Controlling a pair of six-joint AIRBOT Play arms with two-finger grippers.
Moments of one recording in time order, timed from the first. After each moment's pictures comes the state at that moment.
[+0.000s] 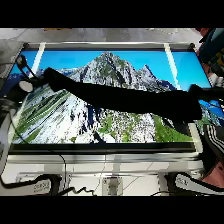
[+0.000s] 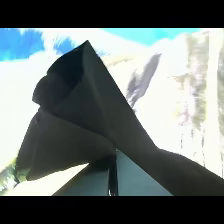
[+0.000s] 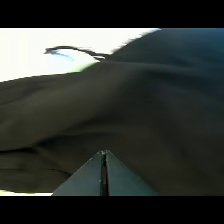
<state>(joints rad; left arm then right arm) 0.11 -1.41 1.21 1.08 -0.39 -1.43 -0.40 -1.29 1.19 -1.02 0.96 1.25</state>
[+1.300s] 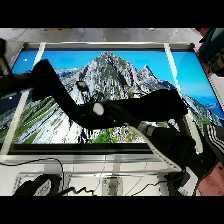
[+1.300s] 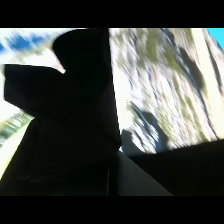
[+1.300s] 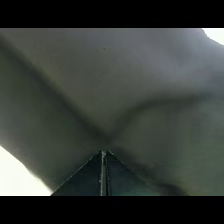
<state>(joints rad) 0.09 -1.02 1.21 1.11 -0.92 -1.33 0.82 -1.87 1.71 -1.10 0.66 1.70</state>
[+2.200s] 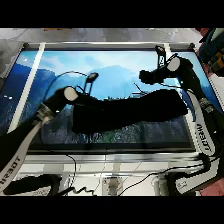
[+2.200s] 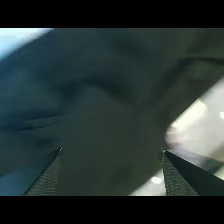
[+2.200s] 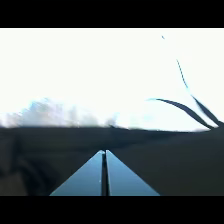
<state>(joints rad) -0.36 -1.40 1.21 1.07 -0.91 -1.33 0.10 -1.67 1.72 -1.25 1.14 1.57</state>
